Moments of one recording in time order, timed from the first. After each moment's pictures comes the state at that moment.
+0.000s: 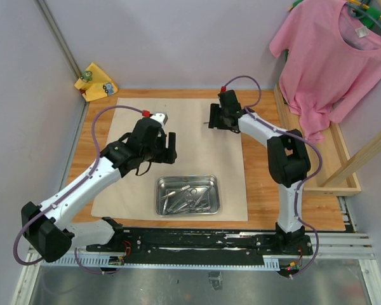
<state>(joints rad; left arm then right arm) -0.64 1.19 1.10 -0.63 -0.17 -0.40 0.43 2.12 1.62 -0.32 0.06 0.40</state>
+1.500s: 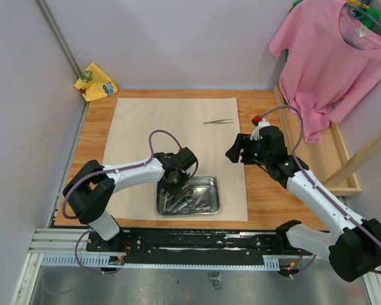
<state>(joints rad) -0.85 1.61 0.96 -0.68 -0.13 -0.35 0.43 1.08 0.79 -0.28 -0.14 0.43</state>
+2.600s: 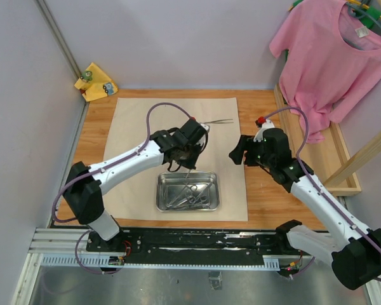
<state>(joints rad) -0.85 1.58 1.33 -0.76 -0.13 -0.35 0.43 1.01 0.79 -0.33 -0.11 0.41</state>
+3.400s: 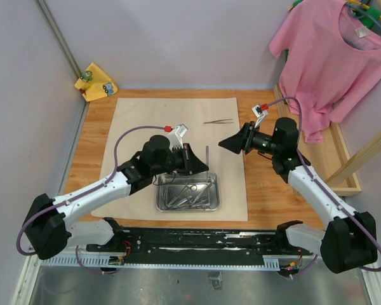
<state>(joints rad) -0.80 1.21 0.83 -0.02 0.26 -0.79 0.27 1.12 0.77 0.11 -0.75 0.53</state>
